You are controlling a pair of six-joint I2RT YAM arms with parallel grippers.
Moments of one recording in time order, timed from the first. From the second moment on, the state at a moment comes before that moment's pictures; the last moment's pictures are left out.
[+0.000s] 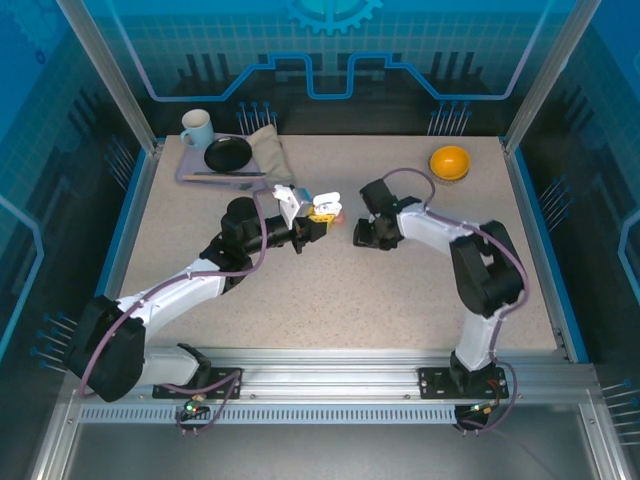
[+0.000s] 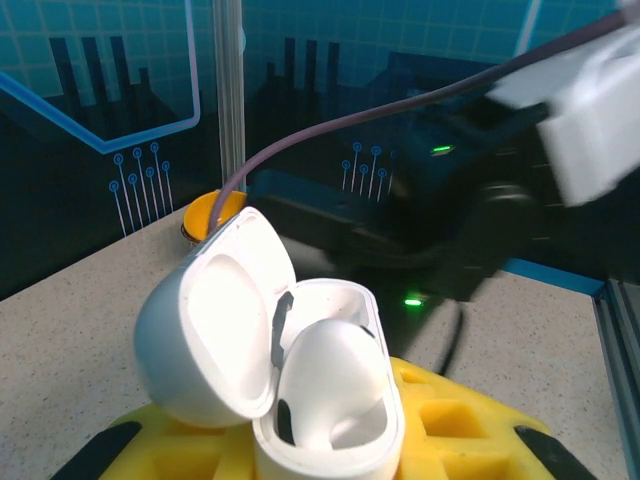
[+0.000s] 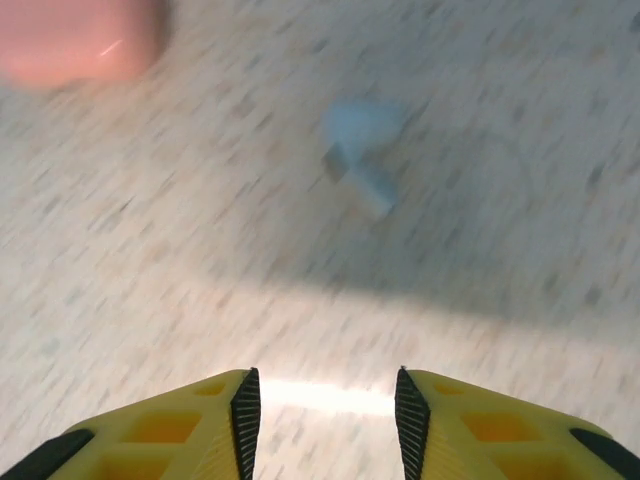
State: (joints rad) left arm -0.51 1.30 0.75 0.50 0.55 -0.03; right arm 0.50 1.80 1.19 -0.58 -0.04 0.58
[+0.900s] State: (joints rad) left arm -0.50 1.25 0.74 0.50 0.52 -0.03; right arm 0.49 2.15 1.60 -0.79 0.21 0.55
